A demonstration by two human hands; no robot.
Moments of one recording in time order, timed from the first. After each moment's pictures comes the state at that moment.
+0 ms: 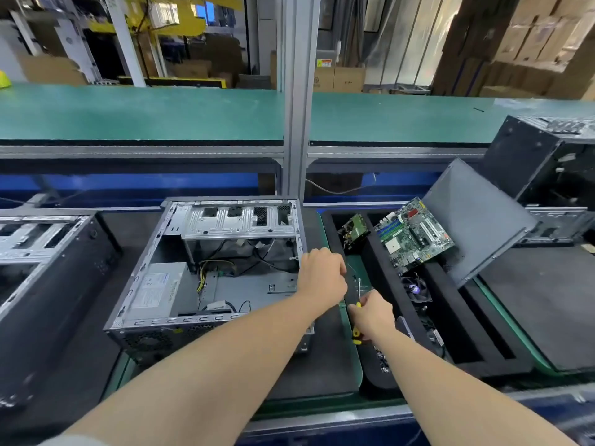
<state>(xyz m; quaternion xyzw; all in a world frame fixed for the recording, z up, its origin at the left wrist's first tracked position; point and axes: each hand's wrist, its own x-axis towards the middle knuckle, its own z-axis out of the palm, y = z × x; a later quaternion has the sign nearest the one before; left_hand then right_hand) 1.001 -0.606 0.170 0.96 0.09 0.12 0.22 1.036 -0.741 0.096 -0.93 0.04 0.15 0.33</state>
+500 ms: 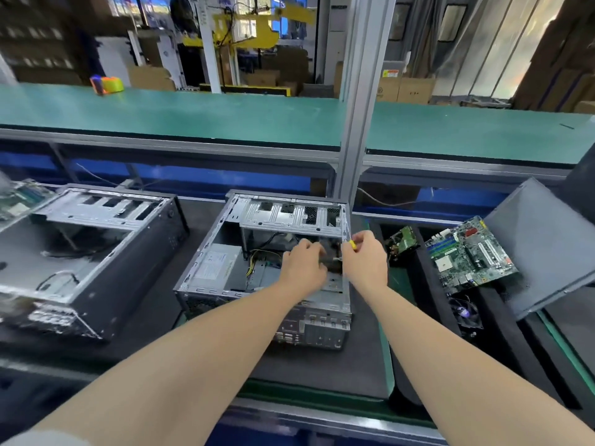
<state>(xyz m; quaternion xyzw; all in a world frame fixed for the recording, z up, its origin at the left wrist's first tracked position) 0.943 -0.520 0.180 0.94 0.22 0.10 0.23 1.022 -0.636 0.192 -0.88 -0.17 0.01 0.45</state>
